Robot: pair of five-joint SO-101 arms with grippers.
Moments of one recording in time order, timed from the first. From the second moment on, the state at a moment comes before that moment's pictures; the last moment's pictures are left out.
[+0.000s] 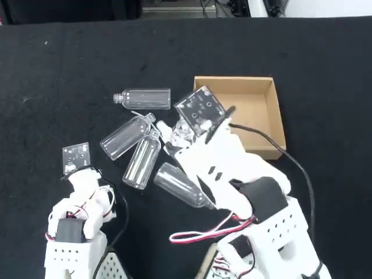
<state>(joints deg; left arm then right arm) -2.7 -104.4 96.1 72.5 12.2 -29.0 -56.9 37.6 68.5 8.3</state>
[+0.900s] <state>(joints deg) 1.2 -86.1 66.8 48.7 -8.7 4.3 -66.1 42.2 68.5 7.9</state>
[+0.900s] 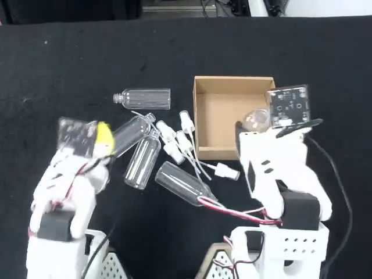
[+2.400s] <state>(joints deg) 15.4 -7.4 40.7 29.8 43.2 6.2 -66.1 43.6 68.3 7.9</state>
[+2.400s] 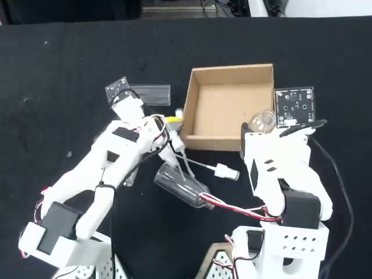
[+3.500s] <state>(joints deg) 13.1 4.7 33.5 26.6 43.2 6.2 -66.1 49.4 59.8 8.0</state>
